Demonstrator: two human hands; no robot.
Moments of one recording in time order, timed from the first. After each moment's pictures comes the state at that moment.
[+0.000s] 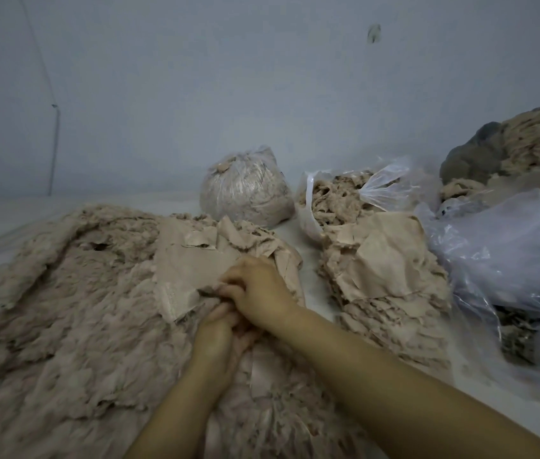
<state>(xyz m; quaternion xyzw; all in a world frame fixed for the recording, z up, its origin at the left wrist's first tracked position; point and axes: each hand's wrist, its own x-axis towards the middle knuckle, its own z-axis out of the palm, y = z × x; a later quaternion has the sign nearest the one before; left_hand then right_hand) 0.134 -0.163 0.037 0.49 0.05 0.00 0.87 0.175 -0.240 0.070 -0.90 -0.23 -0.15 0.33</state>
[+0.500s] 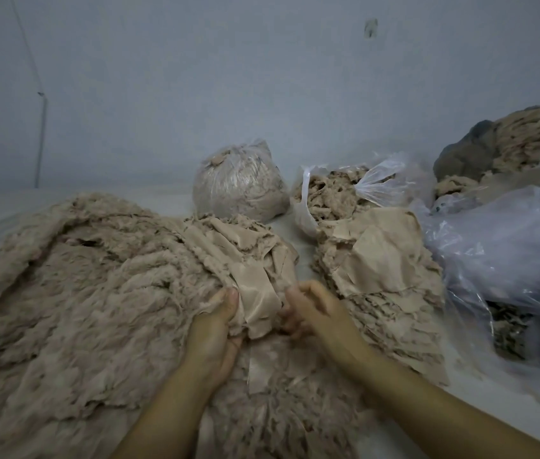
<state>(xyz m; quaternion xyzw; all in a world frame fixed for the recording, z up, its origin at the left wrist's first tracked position) 0.136 -0.157 0.030 0.46 0.01 0.01 0.89 0.124 -0.315 0.034 -0.74 -0.11 -0.04 0.66</state>
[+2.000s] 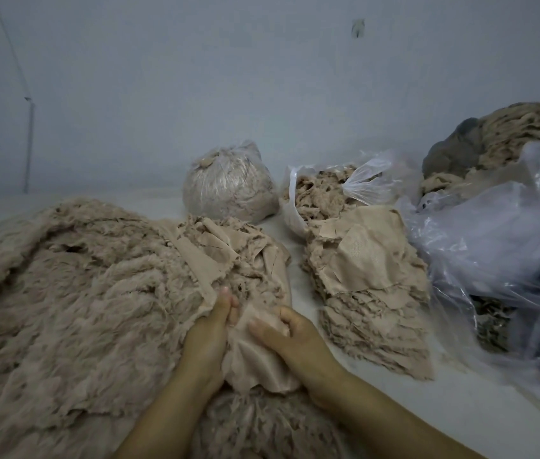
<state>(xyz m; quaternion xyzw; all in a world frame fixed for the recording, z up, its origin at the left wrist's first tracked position) 0.136 -0.172 0.024 0.53 0.11 0.02 0.84 0.105 -0.294 0.019 -0.72 -0.07 -0.01 0.69</state>
